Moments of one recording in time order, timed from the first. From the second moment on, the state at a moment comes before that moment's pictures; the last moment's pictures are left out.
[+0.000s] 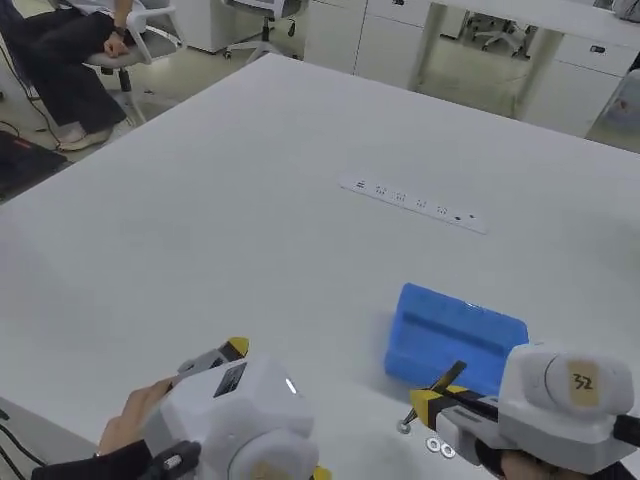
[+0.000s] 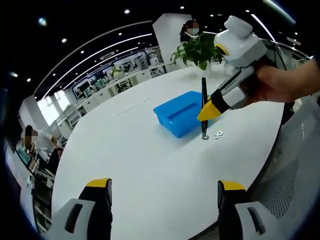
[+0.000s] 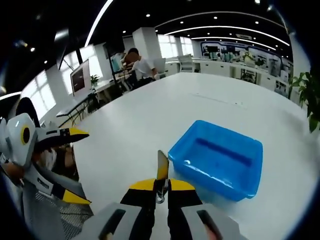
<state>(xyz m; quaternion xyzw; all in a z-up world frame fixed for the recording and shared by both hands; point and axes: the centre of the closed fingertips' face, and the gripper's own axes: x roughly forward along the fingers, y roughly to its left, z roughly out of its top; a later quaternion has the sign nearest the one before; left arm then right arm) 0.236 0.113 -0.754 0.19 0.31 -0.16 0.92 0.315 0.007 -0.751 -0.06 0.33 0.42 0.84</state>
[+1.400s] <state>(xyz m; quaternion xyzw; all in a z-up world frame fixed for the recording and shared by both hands) 0.235 0.114 -0.762 0.20 0.33 -0.16 0.91 0.391 -0.003 -0.782 -0.11 0.32 0.36 0.87</state>
